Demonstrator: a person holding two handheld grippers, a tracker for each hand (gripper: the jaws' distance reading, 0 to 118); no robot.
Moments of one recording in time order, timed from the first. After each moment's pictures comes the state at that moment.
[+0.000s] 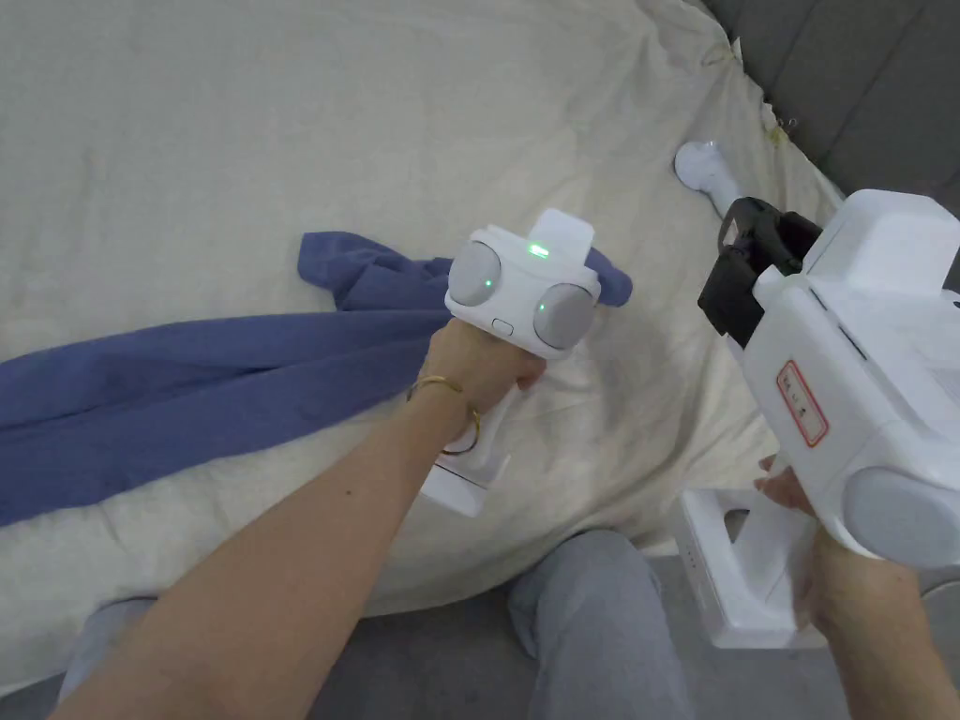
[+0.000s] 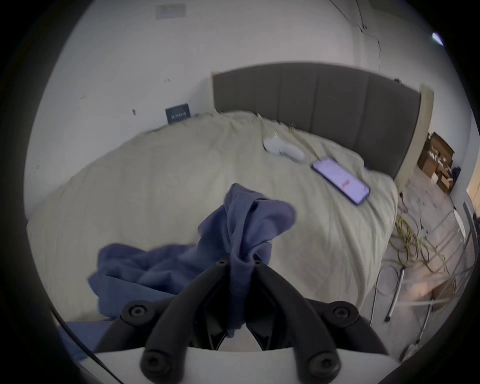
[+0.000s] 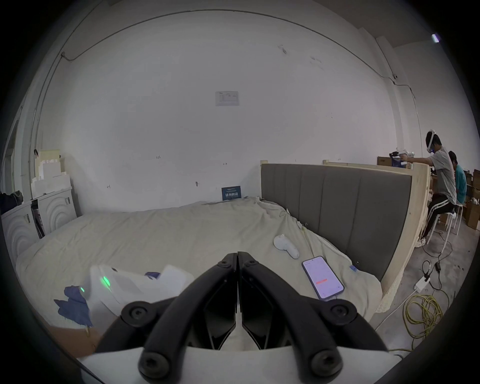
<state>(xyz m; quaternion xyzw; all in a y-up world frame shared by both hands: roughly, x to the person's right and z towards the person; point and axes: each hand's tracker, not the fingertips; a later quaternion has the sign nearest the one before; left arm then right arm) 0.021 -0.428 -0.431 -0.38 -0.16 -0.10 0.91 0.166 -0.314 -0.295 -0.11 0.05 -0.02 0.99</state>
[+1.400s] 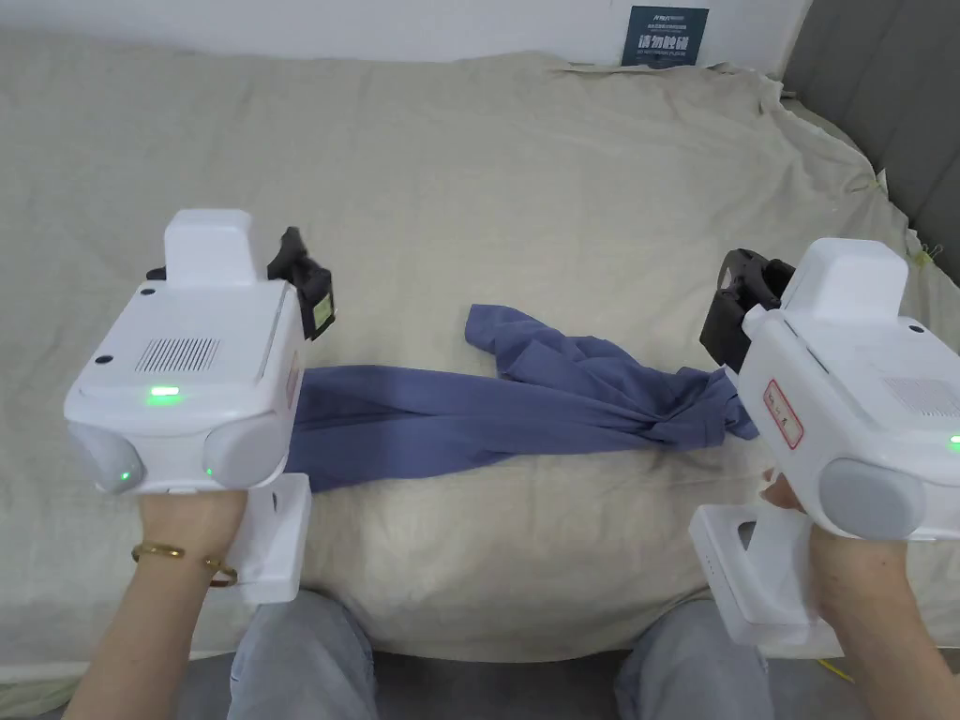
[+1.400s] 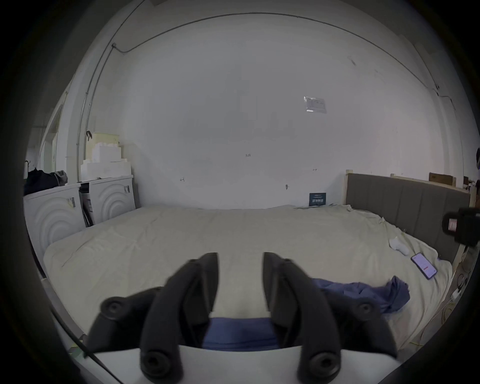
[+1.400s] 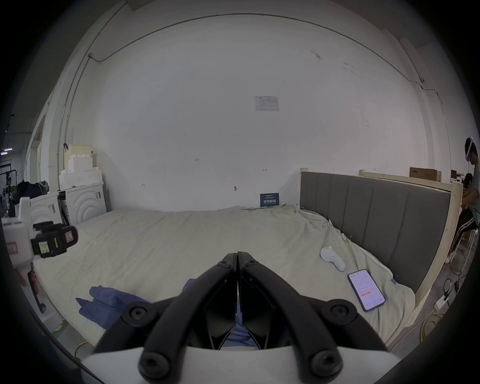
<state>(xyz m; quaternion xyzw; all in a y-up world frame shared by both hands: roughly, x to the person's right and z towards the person) -0.246 -0.327 -0.236 -0.08 0.19 0.00 0.98 0.083 -0.302 -0.297 -0.08 0.15 0.00 0.99</state>
